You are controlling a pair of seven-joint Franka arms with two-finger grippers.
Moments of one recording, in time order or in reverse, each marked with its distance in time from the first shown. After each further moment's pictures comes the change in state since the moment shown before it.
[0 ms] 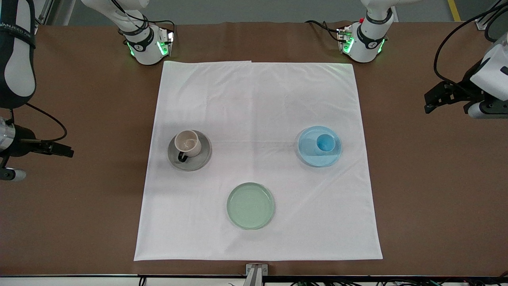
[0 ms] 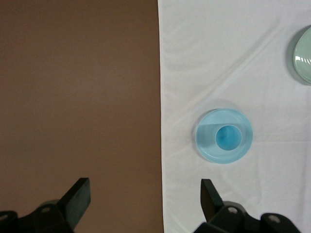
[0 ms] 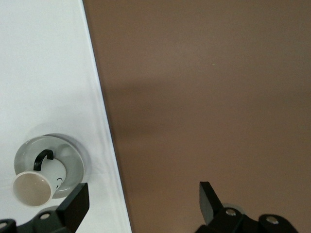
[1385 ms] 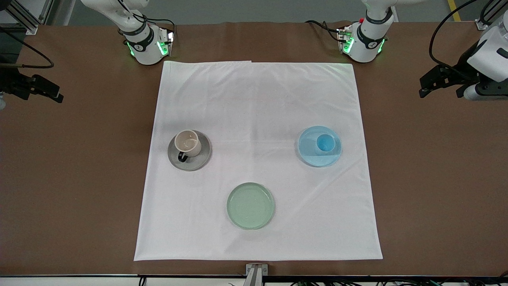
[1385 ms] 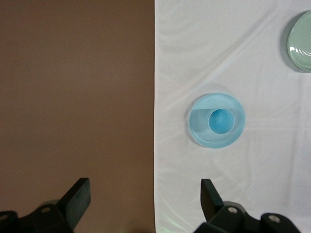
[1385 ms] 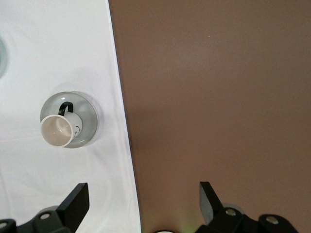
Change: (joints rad) left arm -0.064 -0.091 0.075 -0.107 -0.040 -0.007 -0.016; right arm 0.024 -0.390 0.001 -0.217 -0.002 -0.118 -0.001
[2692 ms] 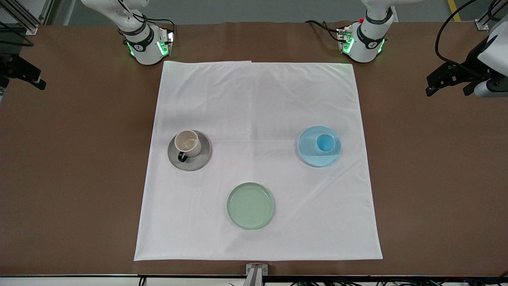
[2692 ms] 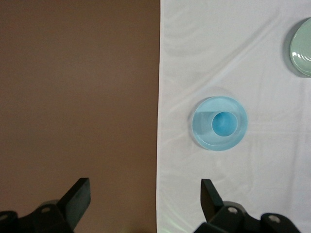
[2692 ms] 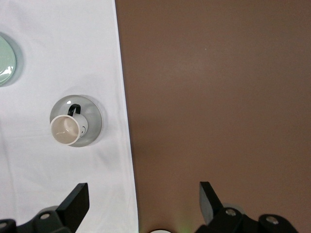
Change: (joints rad) left arm 0.030 -0.009 -0.012 0.005 0.002 0.001 0.004; right arm -0.002 -0.002 -0.003 0.117 0.002 -0.075 -0.050
